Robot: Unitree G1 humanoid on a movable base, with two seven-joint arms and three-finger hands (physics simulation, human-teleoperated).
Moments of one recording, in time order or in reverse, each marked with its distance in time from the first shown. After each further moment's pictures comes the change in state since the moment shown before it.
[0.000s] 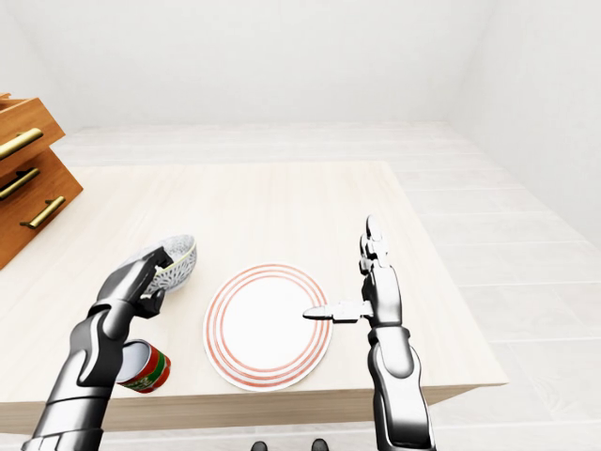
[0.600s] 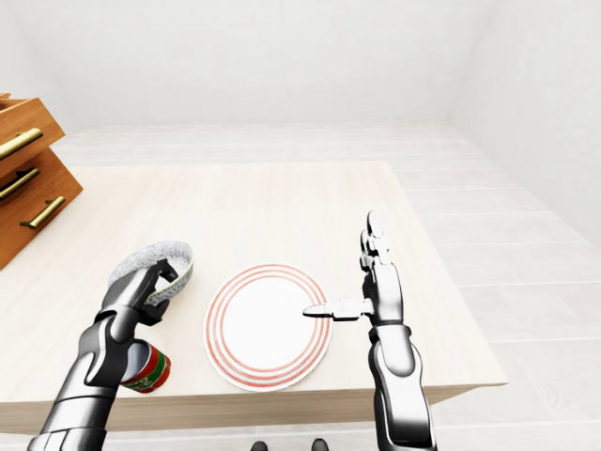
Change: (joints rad) left arm -0.007 -0.004 -0.013 0.111 -0.012 0.000 0.078; right arm -0.010 -0.003 -0.003 -0.017 -0.001 0.000 0.003
